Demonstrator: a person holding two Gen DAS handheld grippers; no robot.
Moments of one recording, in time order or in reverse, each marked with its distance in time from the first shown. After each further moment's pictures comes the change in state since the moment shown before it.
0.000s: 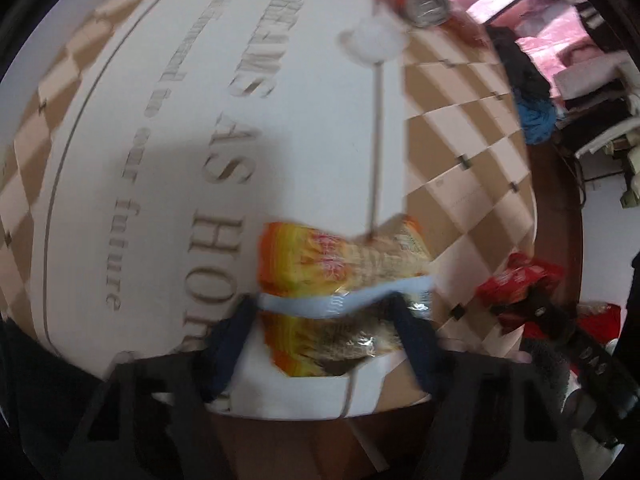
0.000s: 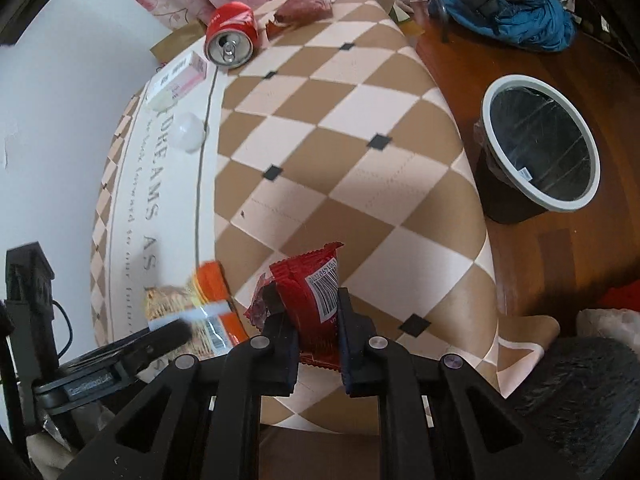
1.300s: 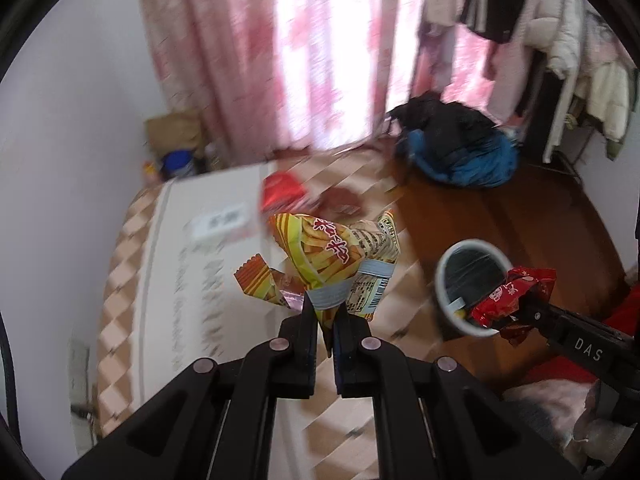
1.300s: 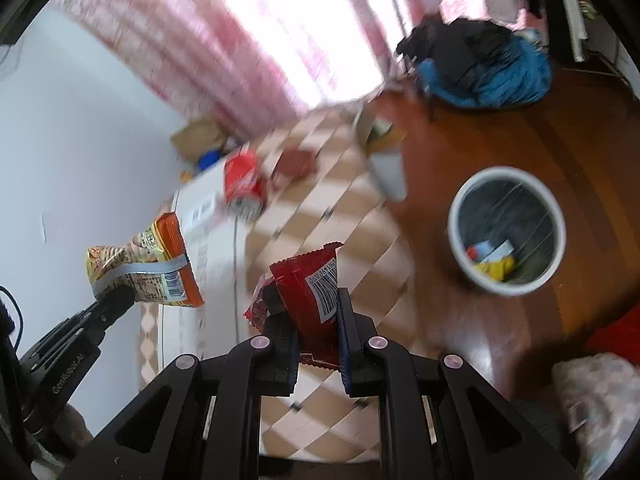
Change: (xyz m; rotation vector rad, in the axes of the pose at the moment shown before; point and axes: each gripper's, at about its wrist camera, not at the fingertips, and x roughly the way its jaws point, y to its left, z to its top) left arm -0.133 -0.180 0.066 0.362 -0.454 0.160; right arm -0.148 -0.050 0.081 0.067 -0.282 0.079
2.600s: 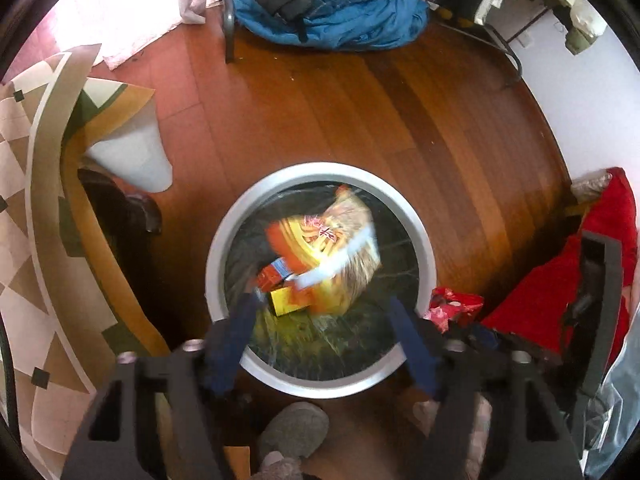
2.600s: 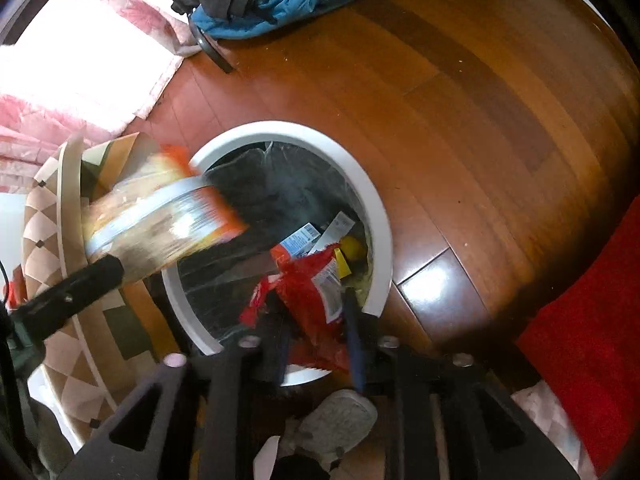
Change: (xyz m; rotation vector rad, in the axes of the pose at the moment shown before) left arm 0.299 -0.278 0.040 0.173 0.490 -0.346; right arm 0.163 -0.377 0.058 0.371 0.237 -0.249
